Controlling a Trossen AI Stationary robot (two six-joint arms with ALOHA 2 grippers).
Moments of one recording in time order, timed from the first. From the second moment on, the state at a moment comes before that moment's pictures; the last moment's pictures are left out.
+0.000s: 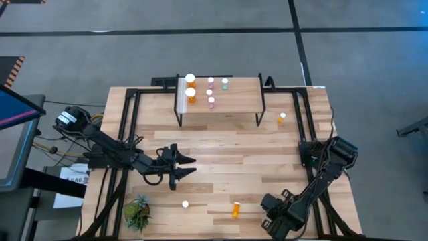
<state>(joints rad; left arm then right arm) -0.50 1.31 0.41 0.87 -0.56 -0.42 0.92 1.90 1.19 -0.83 0.16 1.59</state>
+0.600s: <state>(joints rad) -0.50 1.31 0.41 0.89 -0.56 -0.43 0.95 1.73 1.20 -0.82 1.02 1.45</state>
